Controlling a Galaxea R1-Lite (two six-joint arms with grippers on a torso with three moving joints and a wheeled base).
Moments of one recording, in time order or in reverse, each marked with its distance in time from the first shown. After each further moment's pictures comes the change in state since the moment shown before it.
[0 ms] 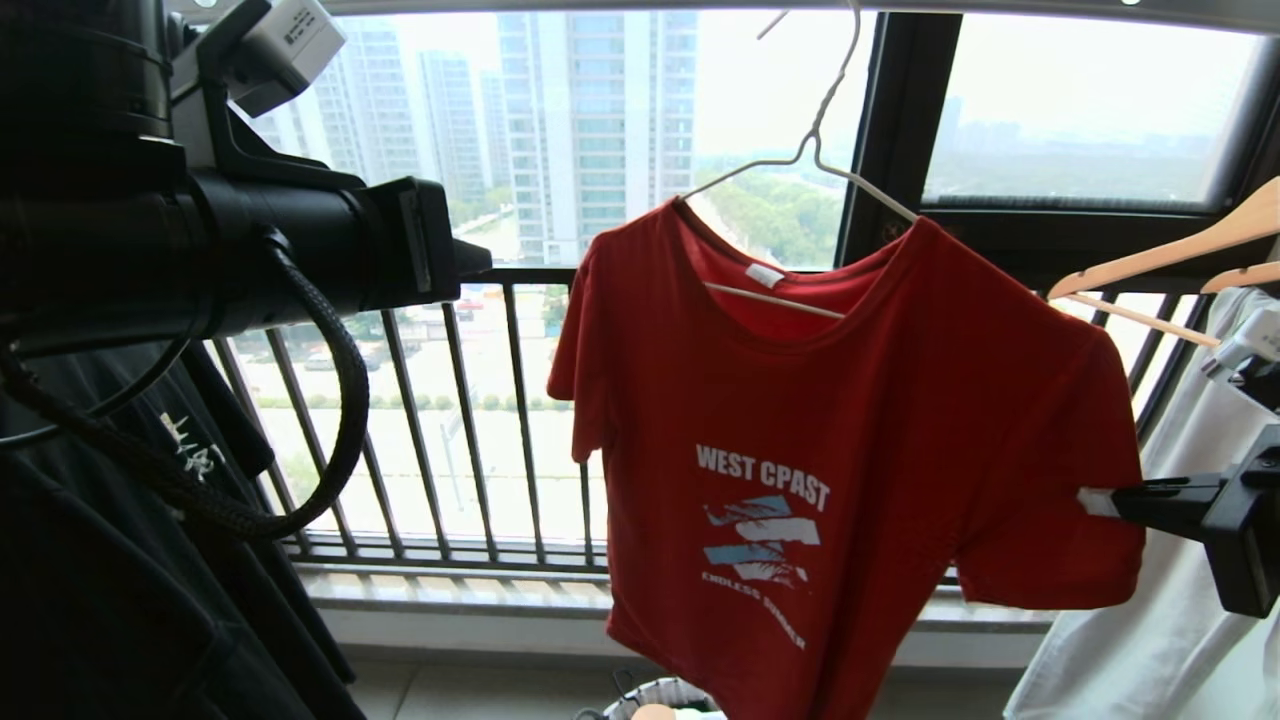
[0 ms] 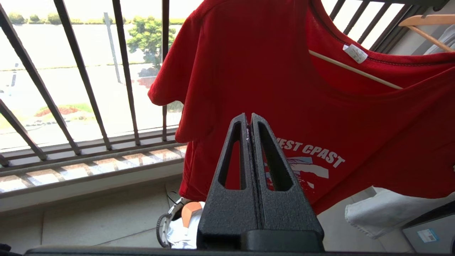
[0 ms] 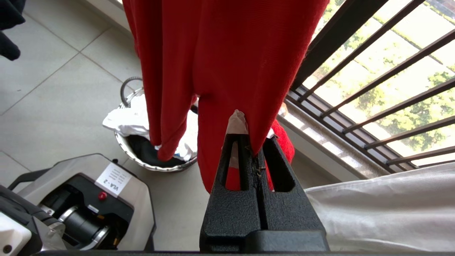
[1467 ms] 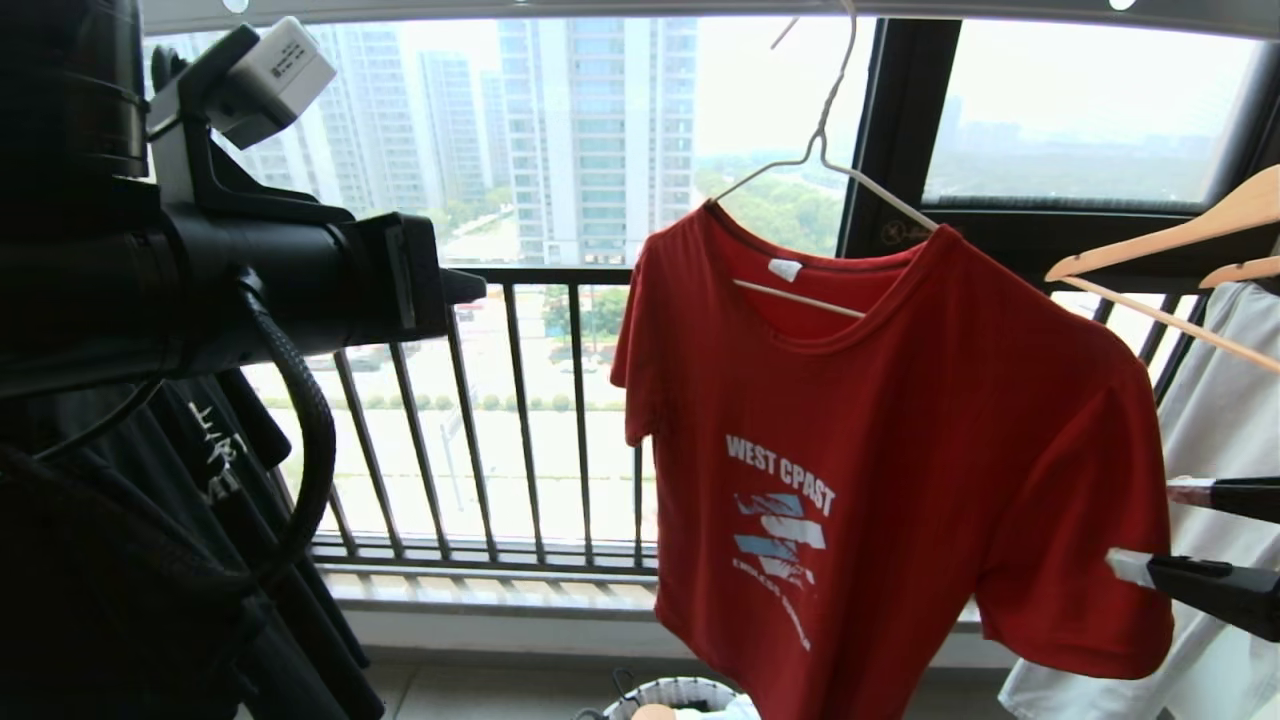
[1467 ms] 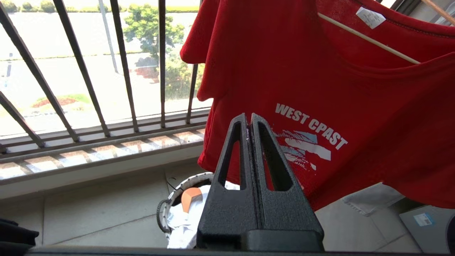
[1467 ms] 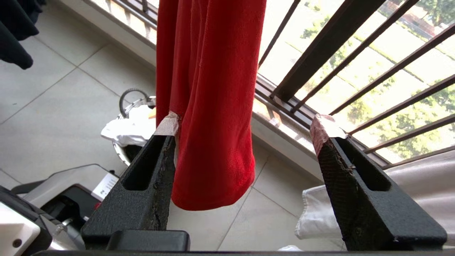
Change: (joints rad) left arm -0.013 -0.044 0.072 0.008 -0.005 -0.008; right arm 0.000 -0.176 0.068 0.017 -0.001 0.021
